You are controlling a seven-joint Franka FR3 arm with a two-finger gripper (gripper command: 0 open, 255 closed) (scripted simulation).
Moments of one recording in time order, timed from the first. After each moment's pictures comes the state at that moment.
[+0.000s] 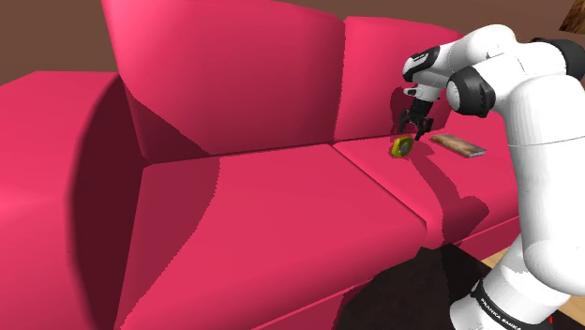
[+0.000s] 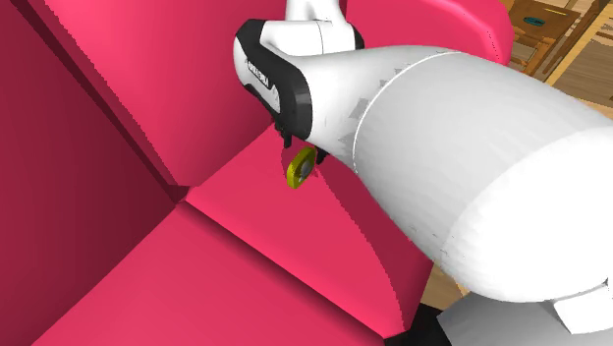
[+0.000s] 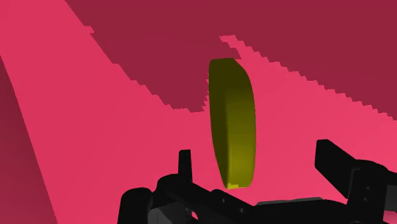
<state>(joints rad) -0.01 0.60 -0.93 -1.51 0.57 1.76 -2.32</state>
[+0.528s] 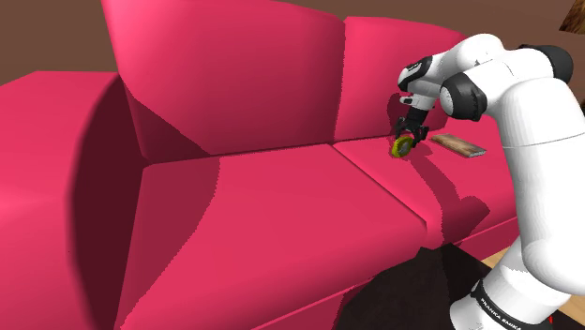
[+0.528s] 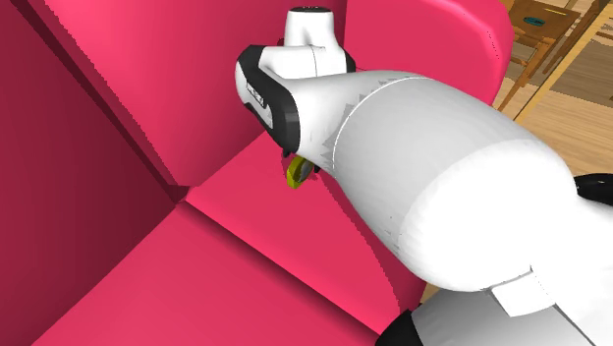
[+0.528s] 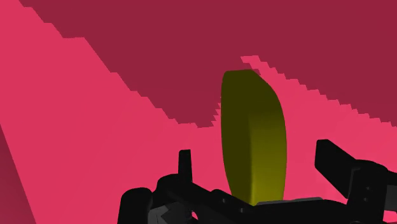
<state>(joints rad) -0.03 0.65 -0.90 -1.54 0.61 1.81 -2.35</state>
